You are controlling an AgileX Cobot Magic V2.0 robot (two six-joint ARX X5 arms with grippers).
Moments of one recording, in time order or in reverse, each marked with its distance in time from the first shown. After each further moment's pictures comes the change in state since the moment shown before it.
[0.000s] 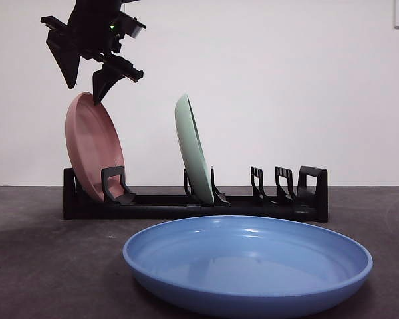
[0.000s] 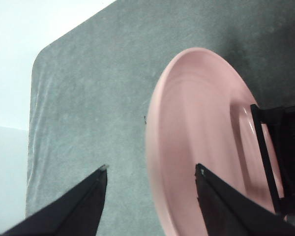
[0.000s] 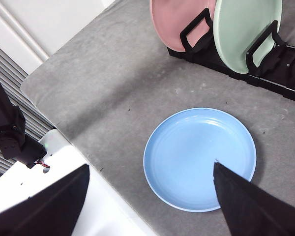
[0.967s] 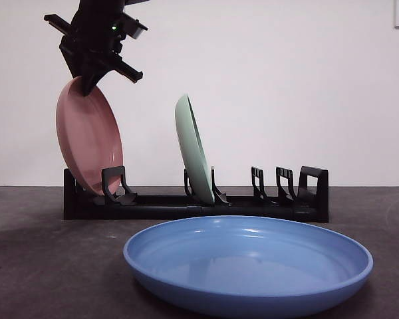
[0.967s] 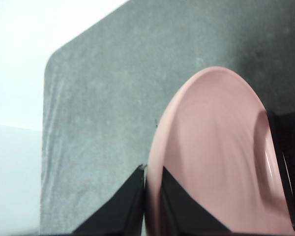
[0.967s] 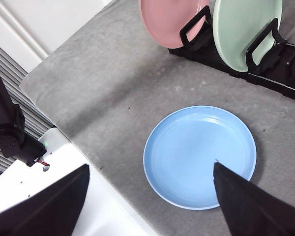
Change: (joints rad) left arm 0.002 0.045 0.083 -0.036 -0.035 0.024; right arm 0.000 0.000 0.000 -0.008 0.000 0.000
